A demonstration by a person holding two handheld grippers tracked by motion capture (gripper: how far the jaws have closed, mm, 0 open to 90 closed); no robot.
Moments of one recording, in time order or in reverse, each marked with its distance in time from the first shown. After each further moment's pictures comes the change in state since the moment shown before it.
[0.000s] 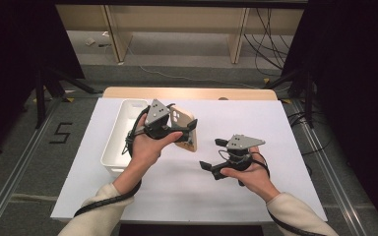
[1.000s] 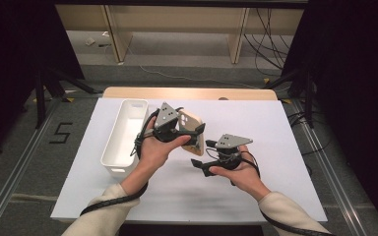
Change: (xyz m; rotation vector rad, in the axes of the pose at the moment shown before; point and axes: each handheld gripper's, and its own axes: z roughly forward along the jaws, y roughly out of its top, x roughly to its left) left arm -0.014 -0.007 0.015 0.016 -0.033 -0.003; right arm 0.008 0.002 0.025 0.045 -0.017 0.011
